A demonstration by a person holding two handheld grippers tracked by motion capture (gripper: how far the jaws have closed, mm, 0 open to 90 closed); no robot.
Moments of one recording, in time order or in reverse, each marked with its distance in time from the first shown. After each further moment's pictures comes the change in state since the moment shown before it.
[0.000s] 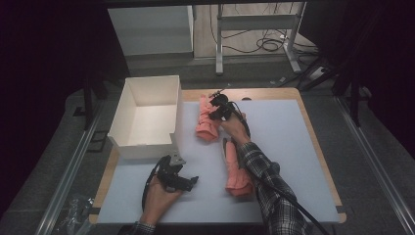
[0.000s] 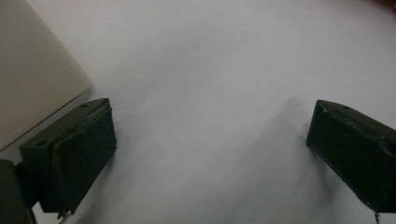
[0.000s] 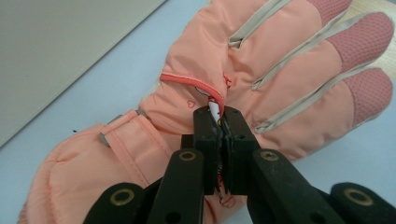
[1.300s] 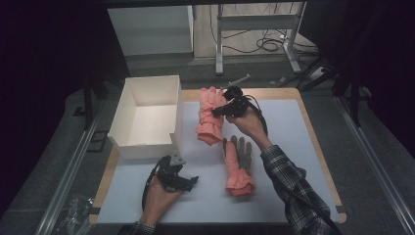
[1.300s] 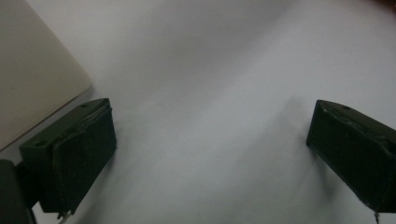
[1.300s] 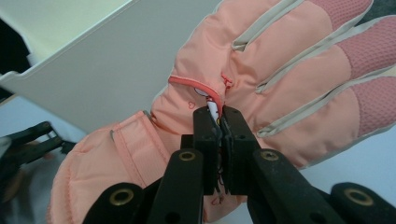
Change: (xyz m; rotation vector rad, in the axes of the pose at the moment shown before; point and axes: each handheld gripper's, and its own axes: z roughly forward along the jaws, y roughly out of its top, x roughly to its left) left arm 0.000 0.000 0.000 0.000 0.001 0.001; right arm 0.016 -0.002 -0.108 -0.110 0.208 -0.030
